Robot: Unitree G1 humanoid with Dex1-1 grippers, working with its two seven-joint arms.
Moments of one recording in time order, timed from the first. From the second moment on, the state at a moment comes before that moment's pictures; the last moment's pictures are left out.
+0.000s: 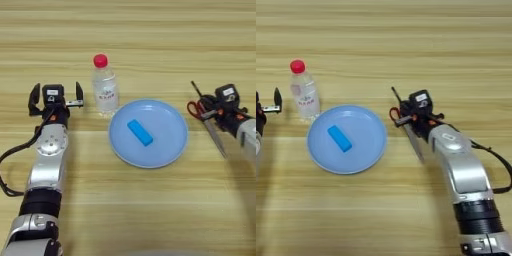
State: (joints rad) left arm -0.27 0.14 0.14 0.37 0.04 -0.13 0.13; right arm -0.22 -0.27 0.07 -0.13 0.12 0.50 0.34
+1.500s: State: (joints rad) left arm -0.27 0.14 0.14 0.36 0.04 -0.13 0.13; right arm -0.26 -0.14 0.27 -0.01 0.06 0.40 0.40
